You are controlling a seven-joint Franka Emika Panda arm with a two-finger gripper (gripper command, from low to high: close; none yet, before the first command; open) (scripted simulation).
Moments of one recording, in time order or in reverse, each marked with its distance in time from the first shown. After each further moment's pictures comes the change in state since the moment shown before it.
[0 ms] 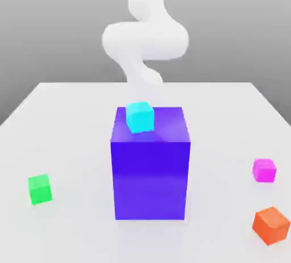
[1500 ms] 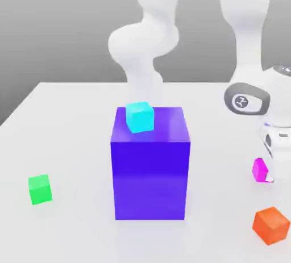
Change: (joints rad) arm 0.786 1.066 0.096 -0.345 -0.246 0.662 -0.320
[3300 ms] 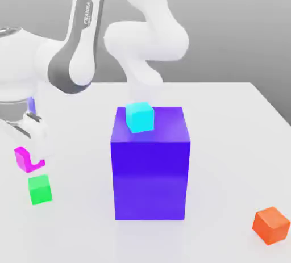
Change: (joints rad) arm -1.113 -0.308 -0.549 -0.011 0.271 -0.280 0.337
